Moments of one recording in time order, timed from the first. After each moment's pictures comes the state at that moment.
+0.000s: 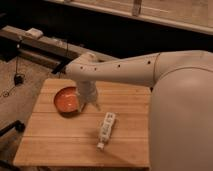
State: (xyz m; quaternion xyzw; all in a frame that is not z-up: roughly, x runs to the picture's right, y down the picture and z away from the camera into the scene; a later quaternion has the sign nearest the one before) arm -0.068 0.111 0.718 -0.28 0.26 0.65 0.66
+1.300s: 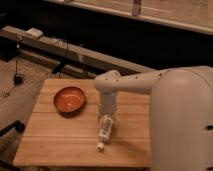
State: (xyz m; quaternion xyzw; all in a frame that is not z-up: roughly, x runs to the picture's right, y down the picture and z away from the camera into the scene) arm 0.008 0.191 0.784 -0.32 0.35 0.67 0.57
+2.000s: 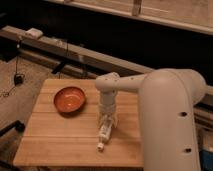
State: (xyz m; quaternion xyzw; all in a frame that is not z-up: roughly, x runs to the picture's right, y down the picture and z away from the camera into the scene) arm 0.011 0.206 0.819 -0.35 0.37 0.66 0.55
